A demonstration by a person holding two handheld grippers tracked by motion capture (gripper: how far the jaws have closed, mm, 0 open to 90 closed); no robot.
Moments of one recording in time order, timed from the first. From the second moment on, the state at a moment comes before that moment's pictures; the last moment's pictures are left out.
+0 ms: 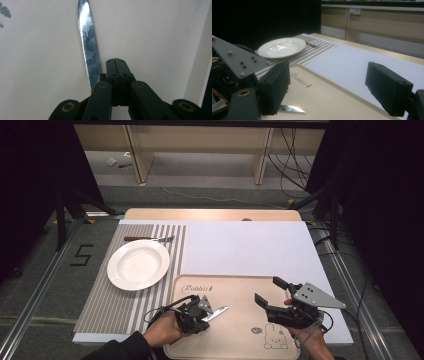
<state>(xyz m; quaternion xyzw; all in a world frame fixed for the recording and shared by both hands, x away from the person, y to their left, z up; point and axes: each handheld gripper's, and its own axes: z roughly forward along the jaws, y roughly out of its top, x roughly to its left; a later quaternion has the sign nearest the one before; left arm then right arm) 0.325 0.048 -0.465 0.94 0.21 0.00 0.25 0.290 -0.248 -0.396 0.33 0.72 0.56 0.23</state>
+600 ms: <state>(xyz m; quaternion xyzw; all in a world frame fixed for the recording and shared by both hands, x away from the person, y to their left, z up) 0.335 0.062 -0.463 0.94 0.24 -0.01 0.23 0.290 -0.248 -0.396 0.34 0.72 0.56 0.23</state>
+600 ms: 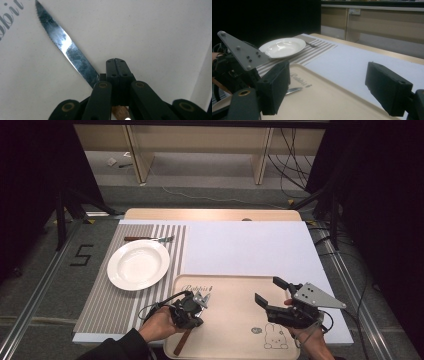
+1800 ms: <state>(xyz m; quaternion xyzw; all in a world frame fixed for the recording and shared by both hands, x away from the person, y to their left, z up) 0.340 0.087 -0.459 0.95 0.26 -0.02 0.18 0.290 -0.248 -0.395 0.33 0.72 0.56 0.24</state>
